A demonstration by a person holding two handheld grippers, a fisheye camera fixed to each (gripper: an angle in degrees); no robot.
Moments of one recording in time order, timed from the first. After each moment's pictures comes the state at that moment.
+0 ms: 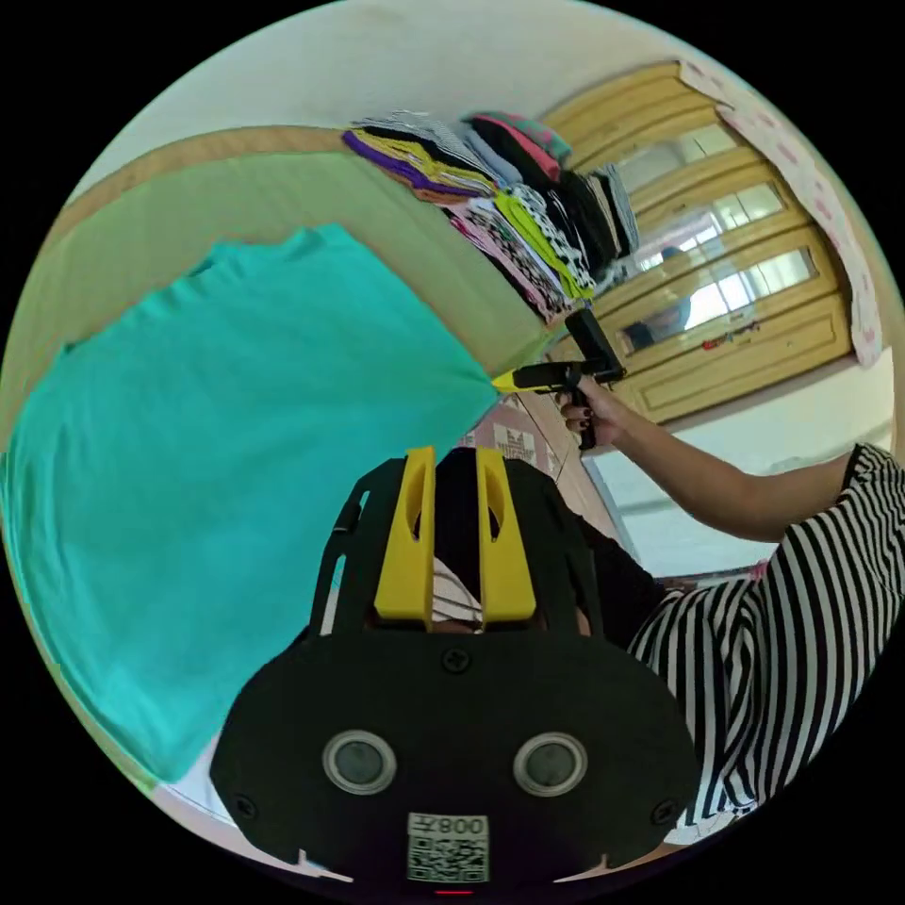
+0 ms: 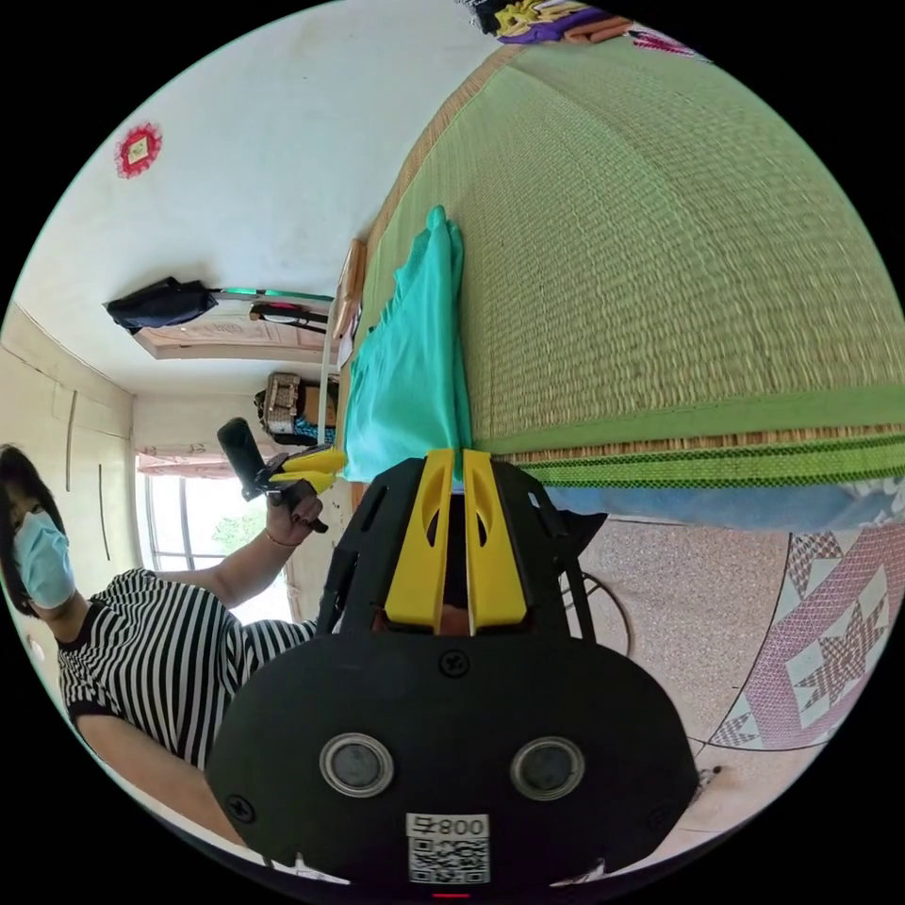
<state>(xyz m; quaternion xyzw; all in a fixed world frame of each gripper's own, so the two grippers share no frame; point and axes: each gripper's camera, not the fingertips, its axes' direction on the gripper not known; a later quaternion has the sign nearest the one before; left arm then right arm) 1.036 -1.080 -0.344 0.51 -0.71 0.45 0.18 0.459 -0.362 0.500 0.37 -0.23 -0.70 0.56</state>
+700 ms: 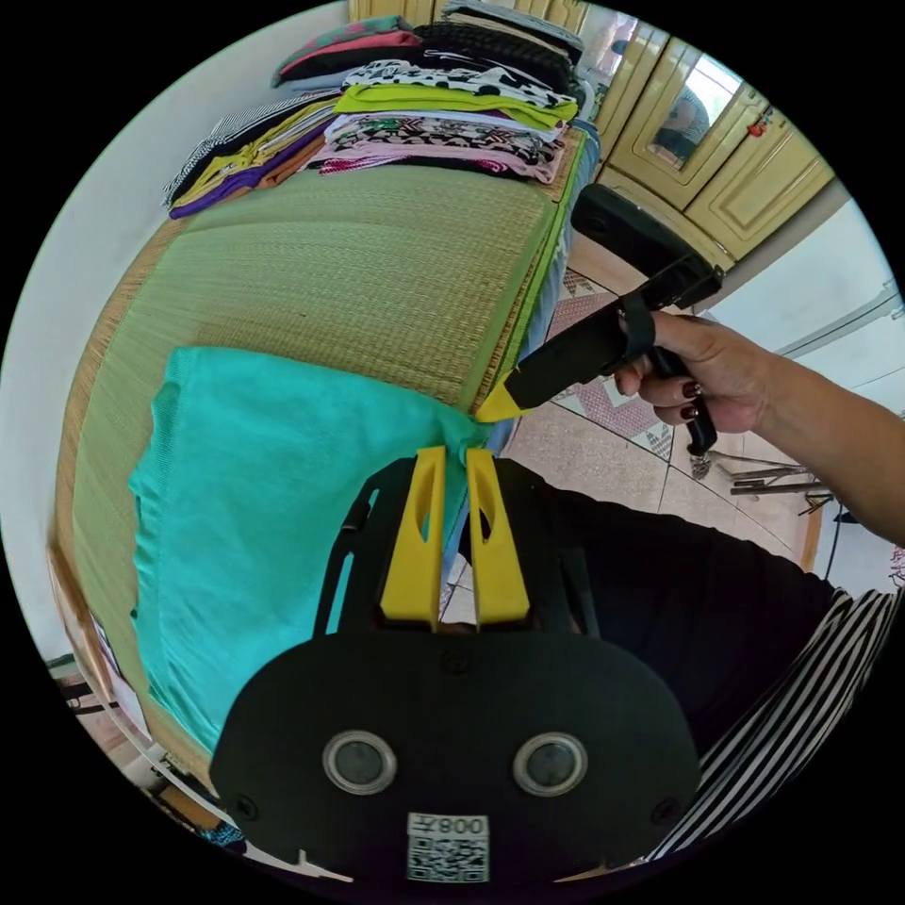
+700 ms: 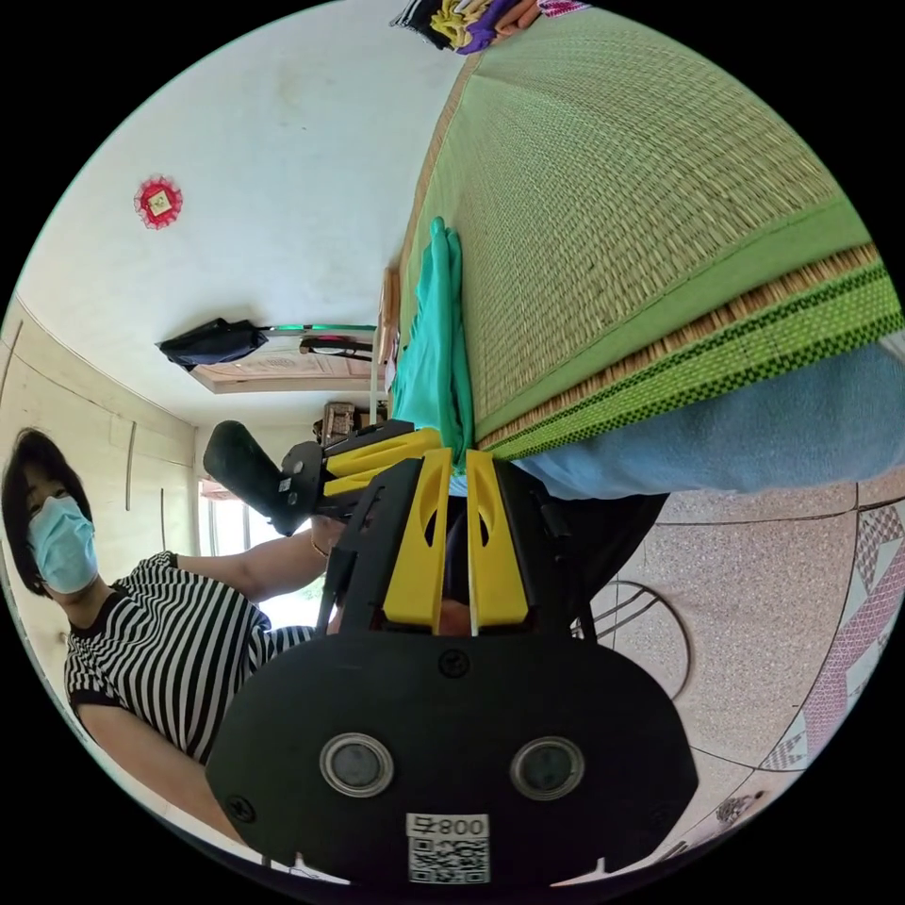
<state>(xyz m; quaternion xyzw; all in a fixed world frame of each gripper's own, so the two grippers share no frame) 1.121 -1.331 -0.177 0.41 -0.88 0.24 -0.01 0.458 -0.415 0.503 0.31 -0.33 -0.71 0.53</state>
